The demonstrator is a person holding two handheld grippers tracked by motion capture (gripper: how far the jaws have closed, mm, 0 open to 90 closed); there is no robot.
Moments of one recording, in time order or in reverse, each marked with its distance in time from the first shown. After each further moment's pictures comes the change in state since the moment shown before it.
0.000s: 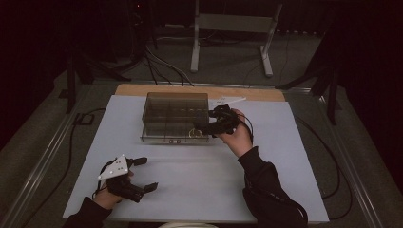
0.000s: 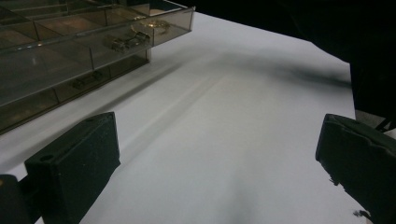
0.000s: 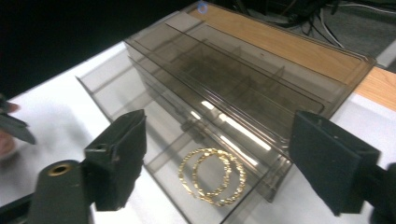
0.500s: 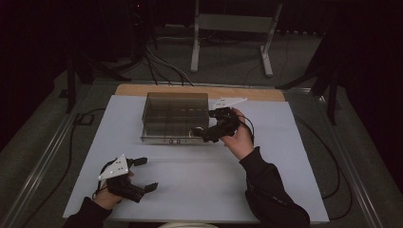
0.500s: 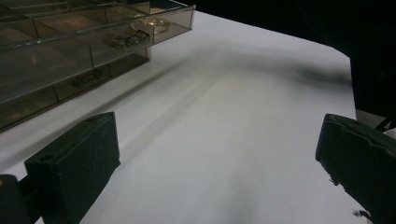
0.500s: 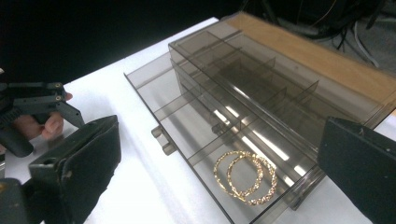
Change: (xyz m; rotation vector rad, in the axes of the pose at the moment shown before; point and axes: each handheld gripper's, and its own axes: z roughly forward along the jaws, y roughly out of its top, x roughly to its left) left arm 0.000 -0.001 0.000 0.003 0.004 -0.004; right arm 0.014 0.004 -0.015 -0.015 0.094 -0.074
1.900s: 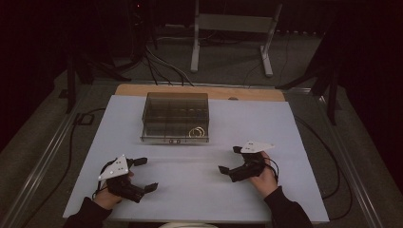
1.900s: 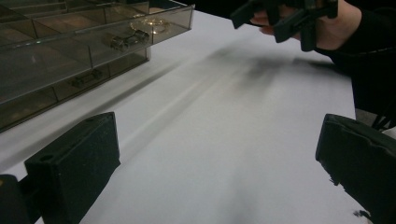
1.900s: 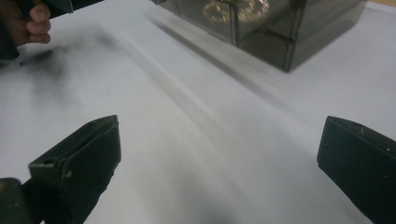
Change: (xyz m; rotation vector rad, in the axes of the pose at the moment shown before) left arm 0.000 0.000 0.000 -0.002 -0.003 -0.001; right arm -0.004 -0.147 -0.042 -0.007 -0.028 0.026
